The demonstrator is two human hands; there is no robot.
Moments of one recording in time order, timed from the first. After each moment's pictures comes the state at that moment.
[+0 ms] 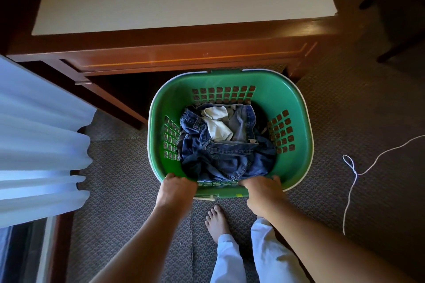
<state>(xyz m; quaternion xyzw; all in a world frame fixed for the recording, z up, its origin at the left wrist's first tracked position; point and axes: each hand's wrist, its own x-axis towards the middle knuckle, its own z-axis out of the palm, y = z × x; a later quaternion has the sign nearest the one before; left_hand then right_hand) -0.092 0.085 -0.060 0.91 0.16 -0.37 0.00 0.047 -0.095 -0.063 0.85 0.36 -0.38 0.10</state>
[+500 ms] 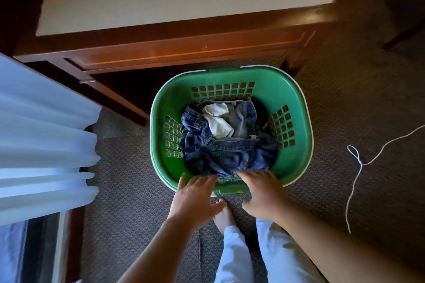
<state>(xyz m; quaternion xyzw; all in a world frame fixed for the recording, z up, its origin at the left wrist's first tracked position) -0.111 0.044 -0.047 0.91 0.20 -0.29 0.20 0.030 -0.120 -0.065 0.82 0.42 -0.38 -0.04</state>
